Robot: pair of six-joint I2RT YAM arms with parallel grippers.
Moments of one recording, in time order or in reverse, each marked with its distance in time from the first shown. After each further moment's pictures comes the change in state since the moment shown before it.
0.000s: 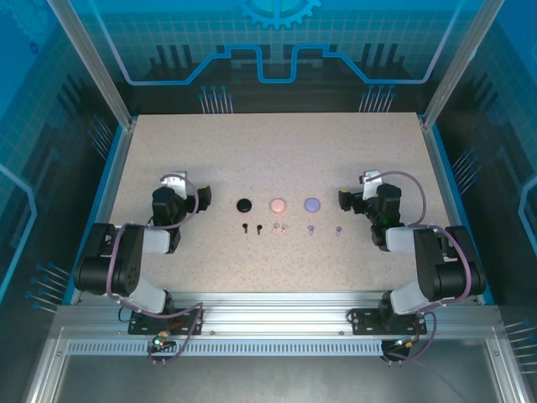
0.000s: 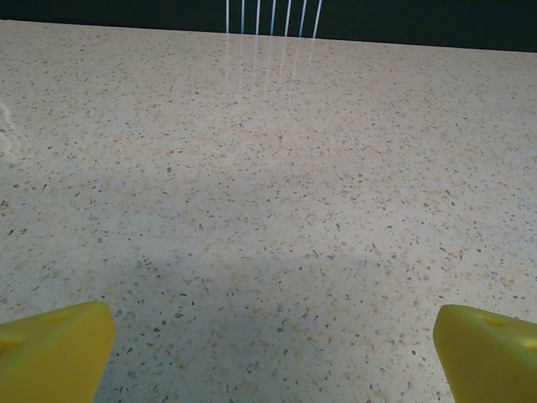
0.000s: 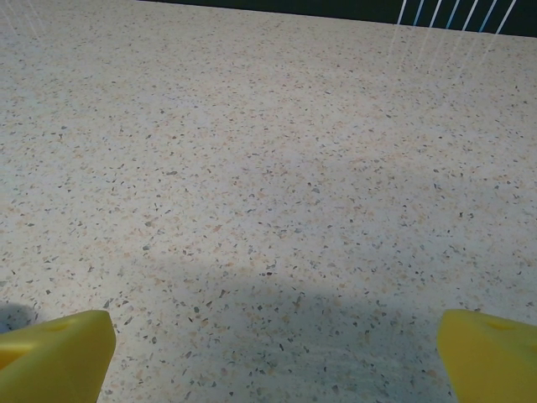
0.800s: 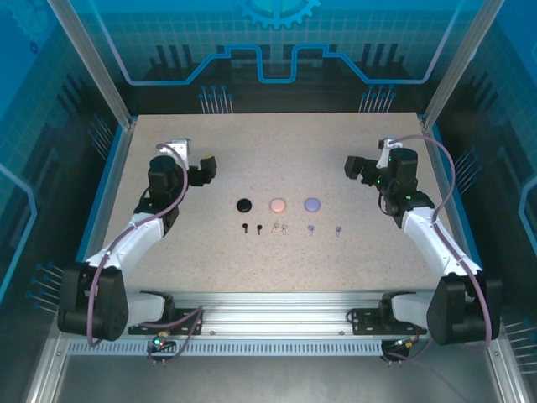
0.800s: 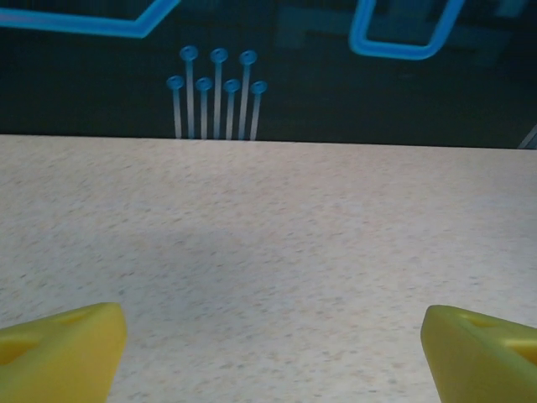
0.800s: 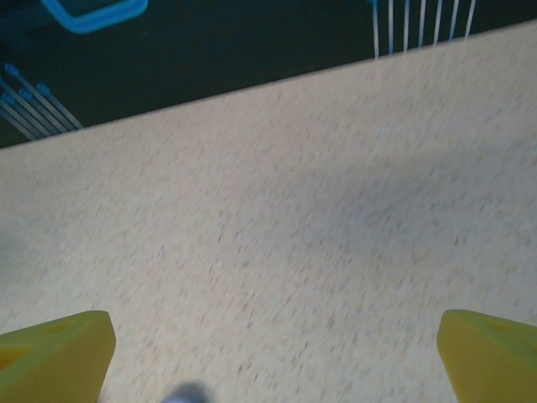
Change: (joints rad) left arm -0.127 -0.290 0.355 -0.582 -0.029 -0.071; right arm 0.019 -0.291 0.420 -0.789 -0.011 0.353
